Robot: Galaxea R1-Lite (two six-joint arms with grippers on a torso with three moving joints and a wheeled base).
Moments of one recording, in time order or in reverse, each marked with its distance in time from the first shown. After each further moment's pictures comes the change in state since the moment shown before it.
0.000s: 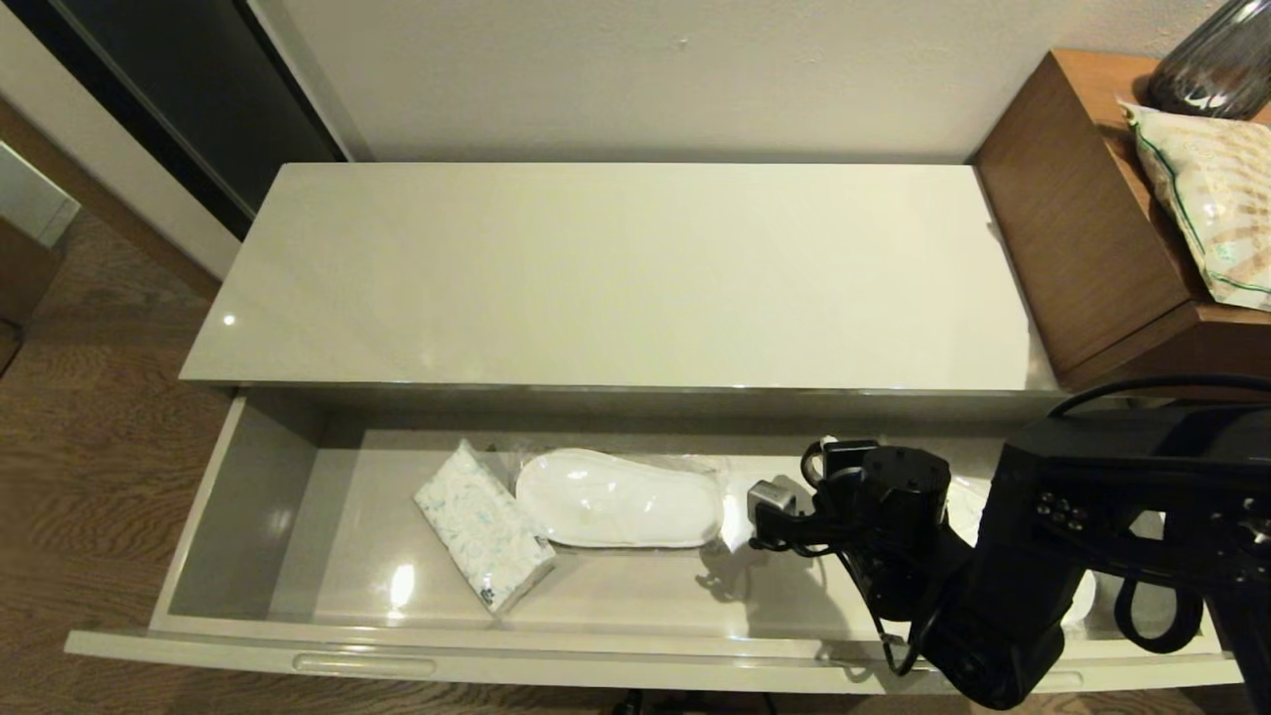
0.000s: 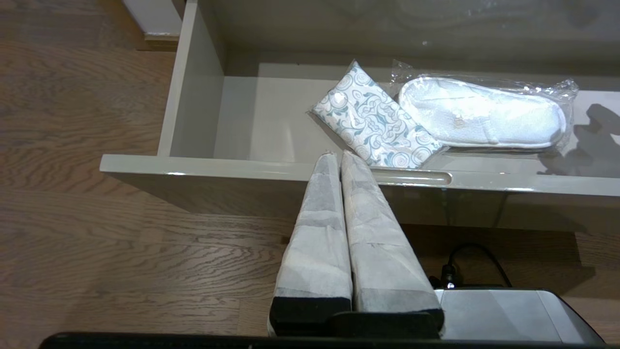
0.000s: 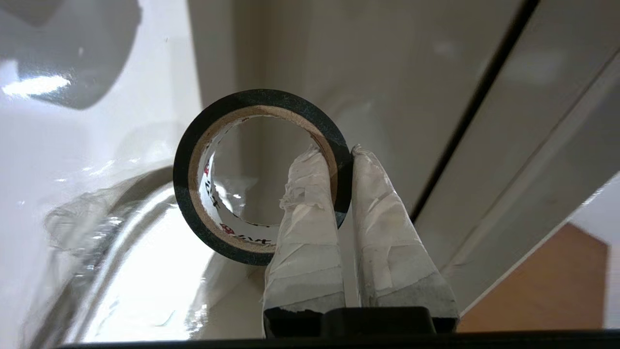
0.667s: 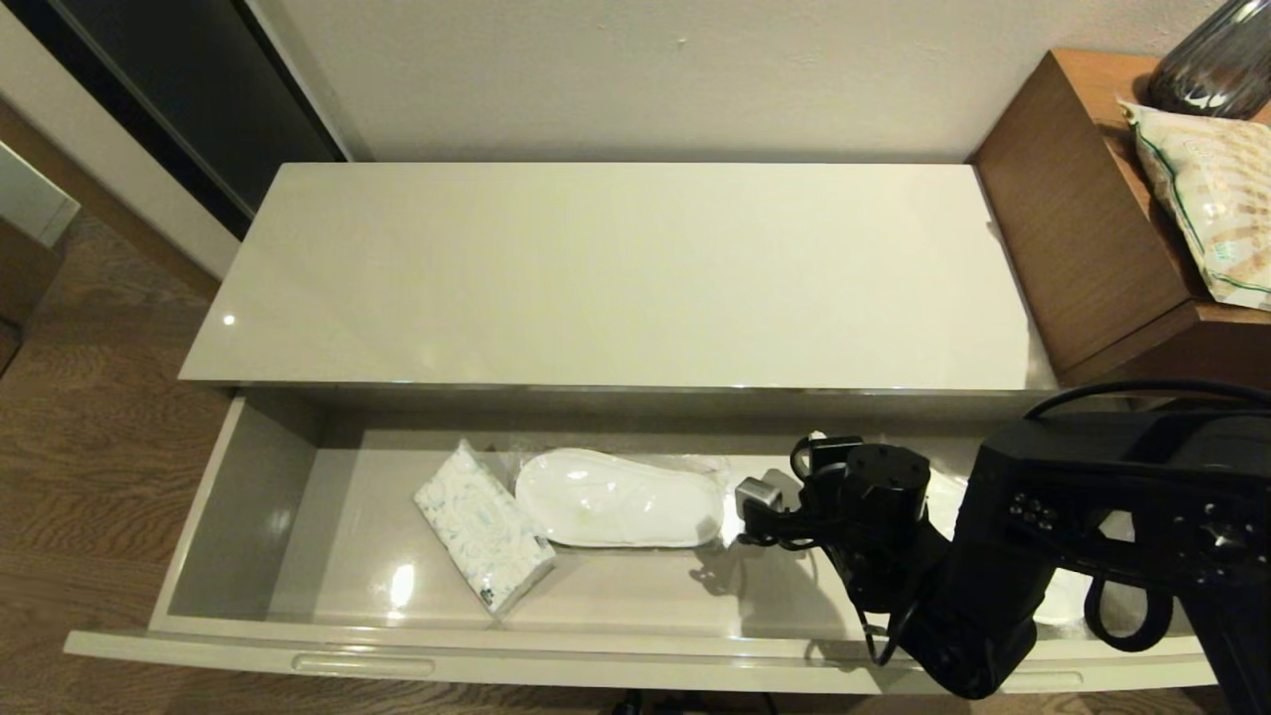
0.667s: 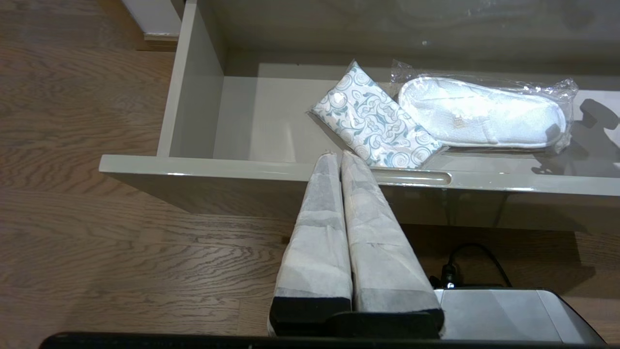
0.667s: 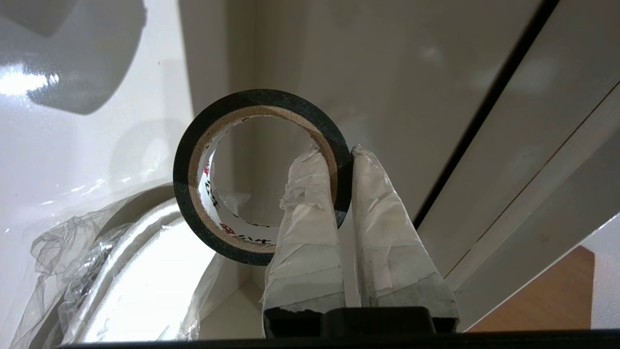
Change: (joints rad) left arm 0.001 0.000 0.000 0.000 0.000 0.000; right arm 0.011 0.043 -0.067 0.000 -0.006 -0.026
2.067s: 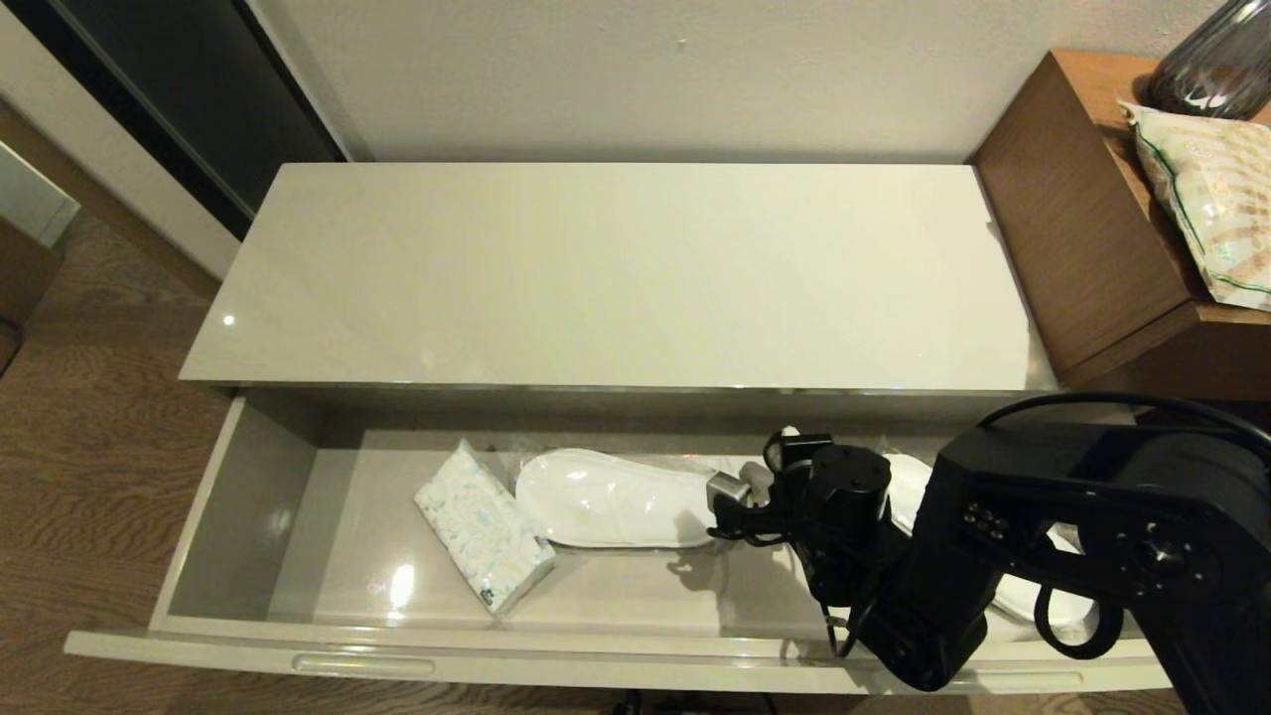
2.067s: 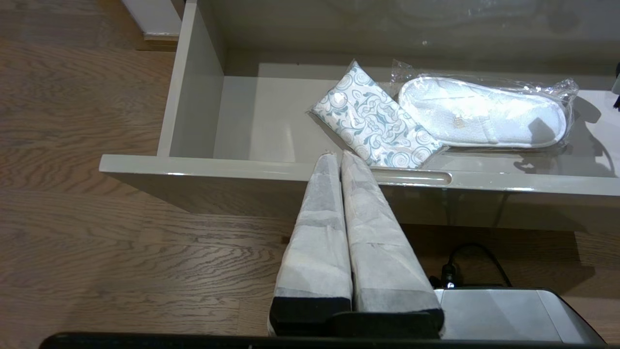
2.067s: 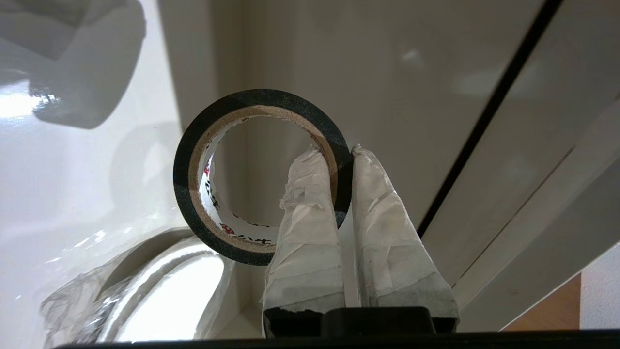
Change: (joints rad) left arm -0.001 0.000 0.000 0.000 0.000 0.000; right arm 0.046 0.063 -0.113 0.000 -0.034 -0.001
